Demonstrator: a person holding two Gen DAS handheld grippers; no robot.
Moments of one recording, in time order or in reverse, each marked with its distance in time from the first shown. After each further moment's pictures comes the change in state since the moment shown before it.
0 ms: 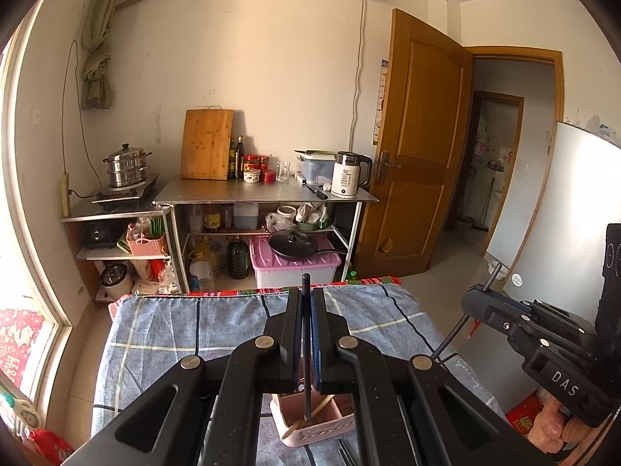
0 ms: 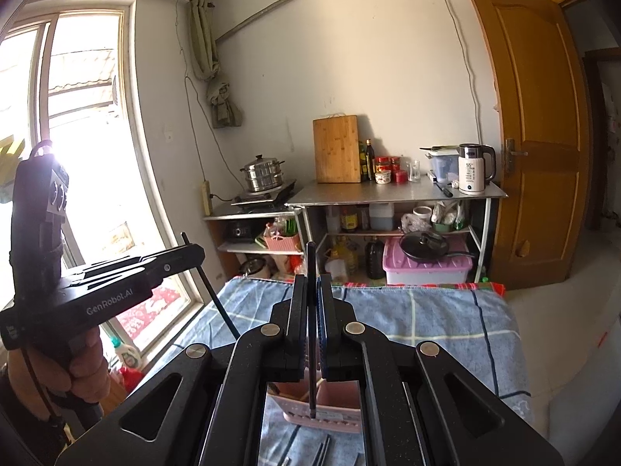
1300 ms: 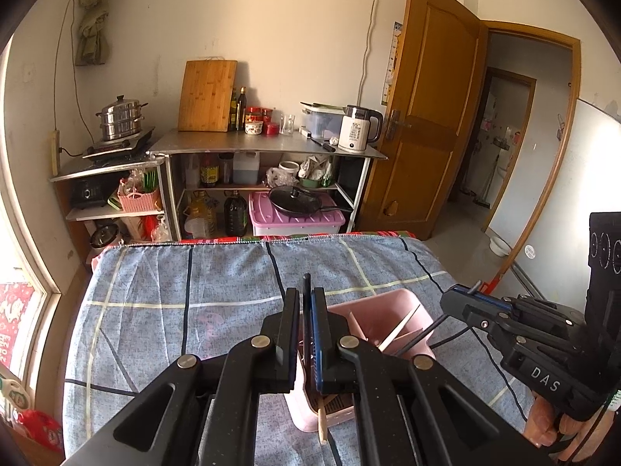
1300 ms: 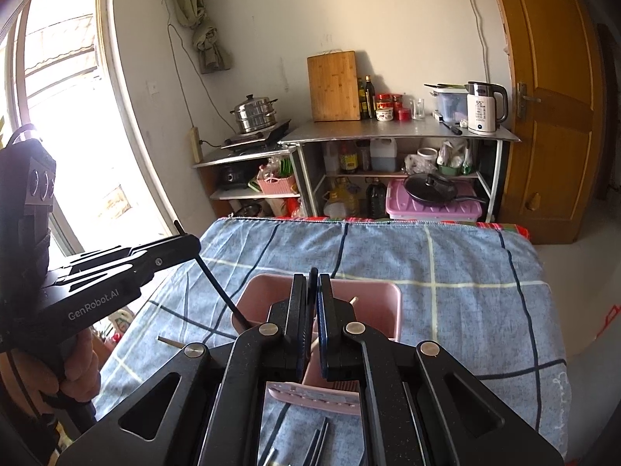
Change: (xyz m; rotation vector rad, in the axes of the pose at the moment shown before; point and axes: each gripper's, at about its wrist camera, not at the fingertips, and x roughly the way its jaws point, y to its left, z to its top) left arm 0.074 0.034 -0.063 -0.031 0.129 -0.019; right arm 0.084 -0.011 -0.057 0.026 0.201 -0.006
